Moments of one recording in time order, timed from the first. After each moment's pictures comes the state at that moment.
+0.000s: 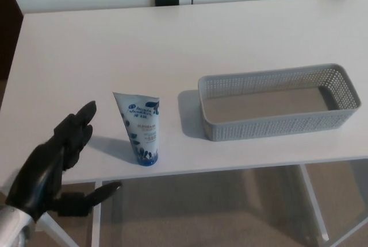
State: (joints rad) left_arm 0.13 0.39 0.00 0.02 -0.12 -0.10 -0.29; right_arm -0.04 -0.49 0.11 1.34 -0.24 -0.14 0.12
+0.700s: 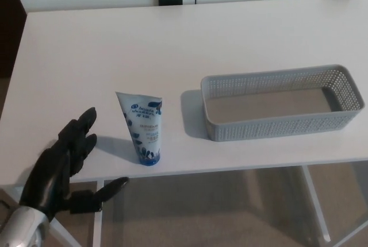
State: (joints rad) left_arm 0.11 0.30 0.00 0.01 -0.08 0.02 -0.20; right_arm -0.03 -0.48 0.11 1.34 -0.25 -0.13 0.12
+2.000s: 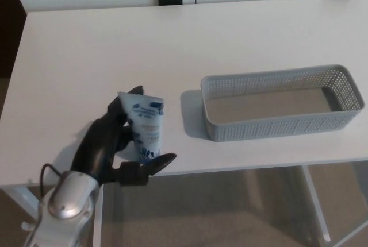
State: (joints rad) left_arm -0.06 0.20 -0.15 -0.09 0.03 0.29 -0.12; right_arm -0.06 -0.48 0.09 1.34 -0.25 -0.13 0.11
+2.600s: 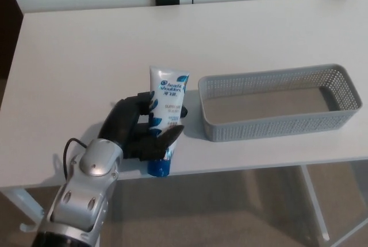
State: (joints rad) left_arm -0.28 0.15 -0.17 0.21 0.06 0.36 -0.09; right_arm -0.08 -0.48 0.09 1.33 -0.25 -0.13 0.12
